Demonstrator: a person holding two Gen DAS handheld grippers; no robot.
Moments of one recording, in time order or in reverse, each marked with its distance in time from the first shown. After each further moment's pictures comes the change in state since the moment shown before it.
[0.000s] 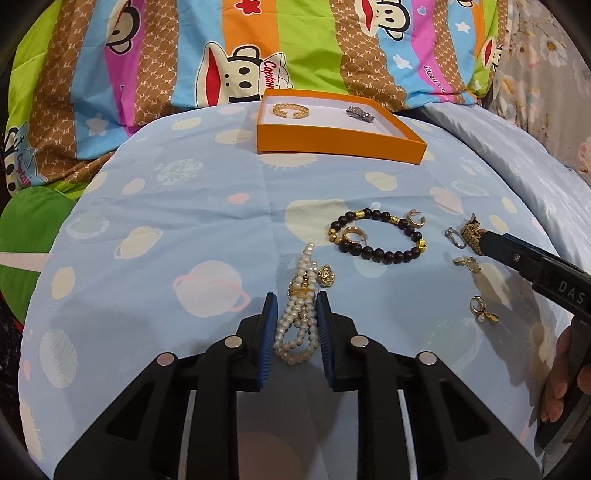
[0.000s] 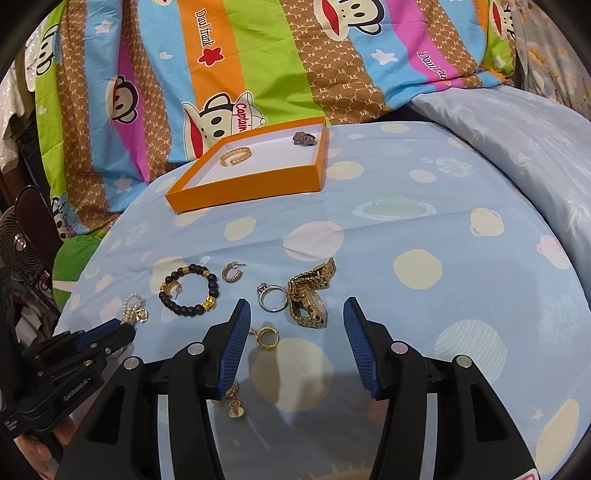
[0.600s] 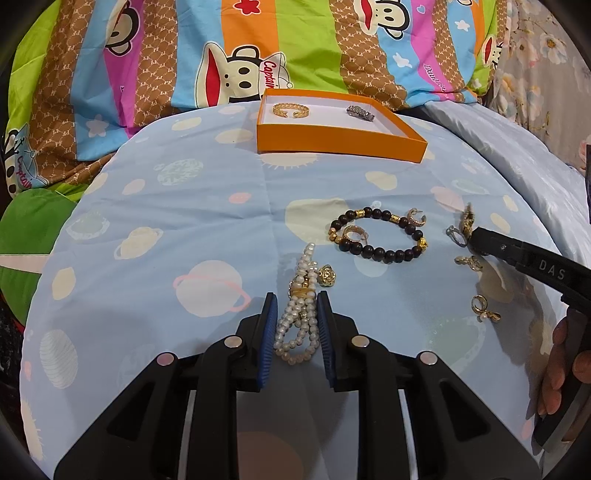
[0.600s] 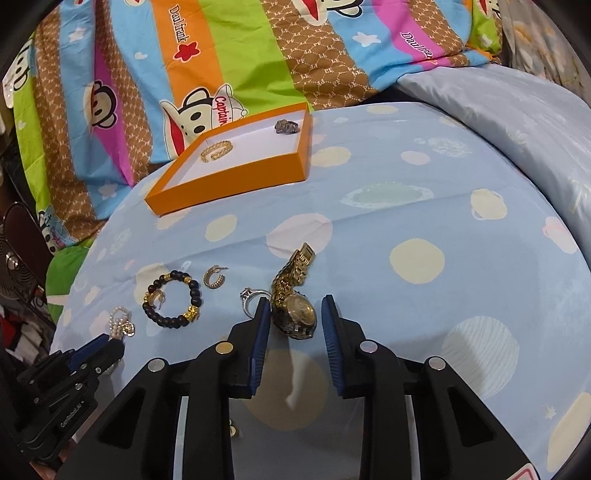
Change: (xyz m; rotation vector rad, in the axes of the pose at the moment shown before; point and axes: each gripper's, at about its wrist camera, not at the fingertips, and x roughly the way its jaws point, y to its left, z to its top) left arm 0.001 -0.003 0.000 0.011 0.001 0.013; right arm 0.020 -0.006 0.005 0.059 0.052 -0.033
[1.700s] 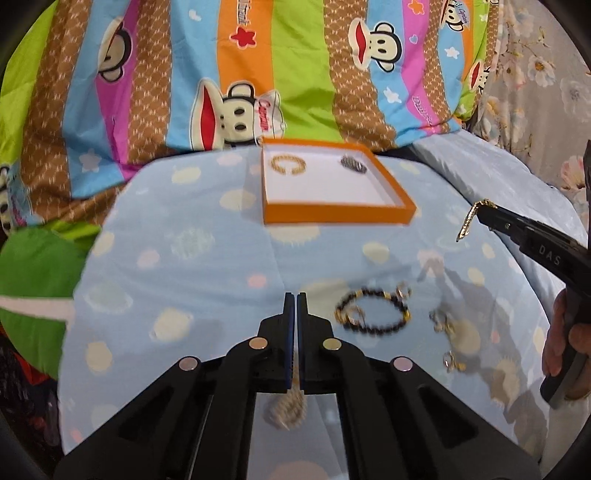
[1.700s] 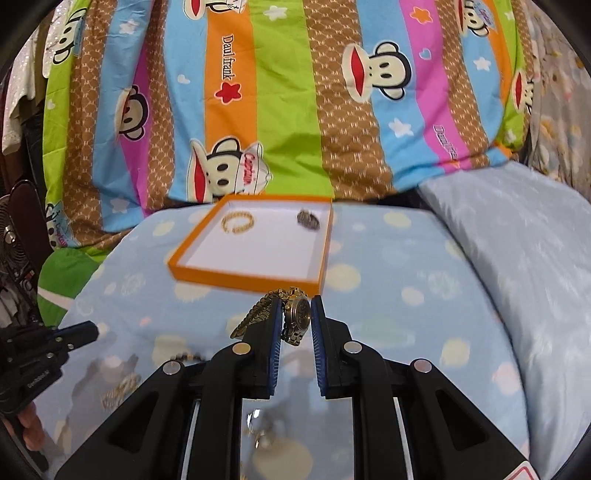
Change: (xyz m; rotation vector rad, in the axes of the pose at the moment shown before) left arm -0.035 0.030 0.070 0.017 -0.063 -0.079; right arm -0.046 0.038 0.085 -0.226 -0.178 -0.059
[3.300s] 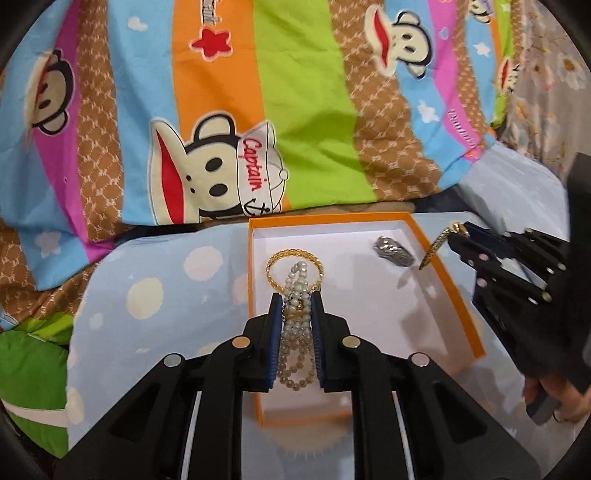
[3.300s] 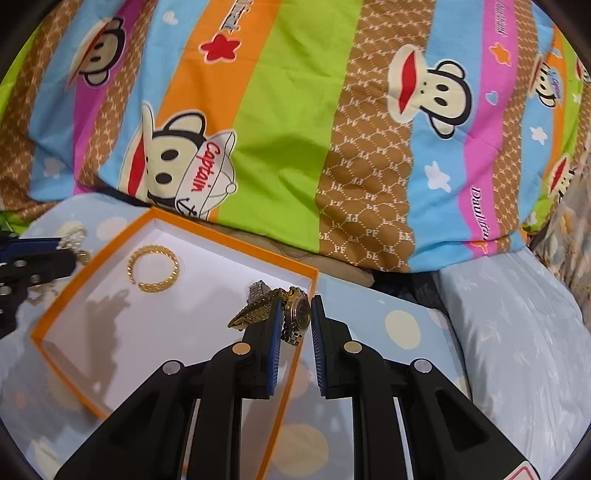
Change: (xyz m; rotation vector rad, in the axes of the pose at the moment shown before) left arm 0.147 -0.004 0.153 0.048 0.024 0.052; right arm 0.176 0.011 0.094 -0.283 0.038 -0.171
